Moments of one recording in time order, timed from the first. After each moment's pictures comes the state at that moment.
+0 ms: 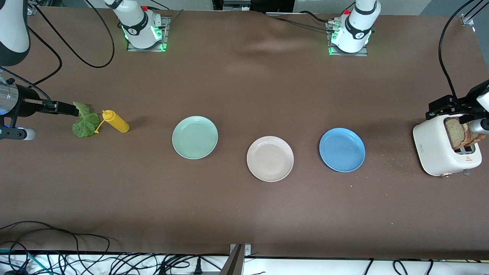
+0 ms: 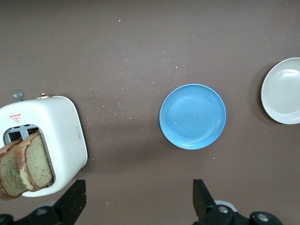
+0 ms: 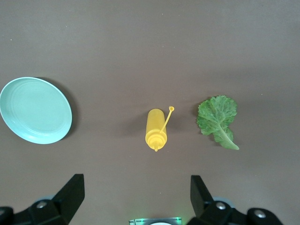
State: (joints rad) left arm 0.16 0.18 -0.10 -1.44 0.00 1.57 0.16; right arm -0.02 0.27 0.01 -1.38 0.01 1.44 0.08
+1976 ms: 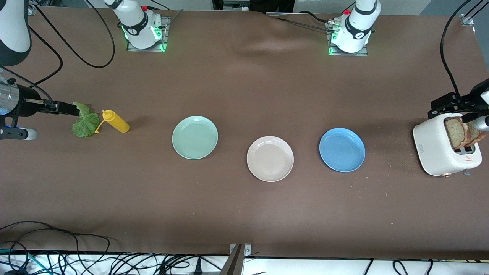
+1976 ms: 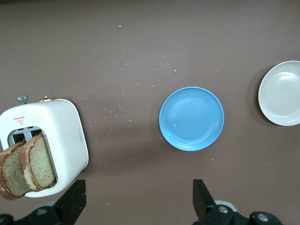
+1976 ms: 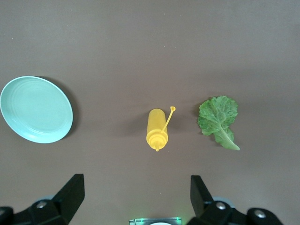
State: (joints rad) left arm 0.16 0.18 -0.10 -1.42 0.00 1.57 0.16; right arm -0.02 0.27 0.01 -1.38 0.01 1.44 0.08
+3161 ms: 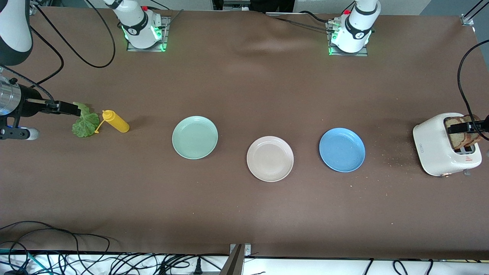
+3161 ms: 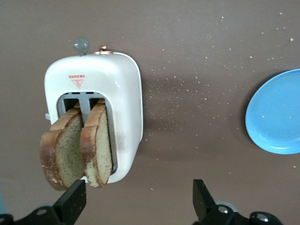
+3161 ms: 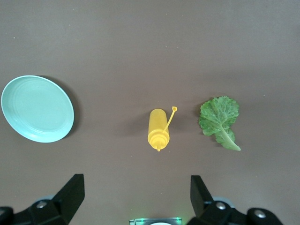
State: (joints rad) left arm 0.33 0.39 -0.08 -1.42 0.16 1.60 0.17; right arm -0.02 0.27 0.02 -1.38 0.01 1.44 0.08
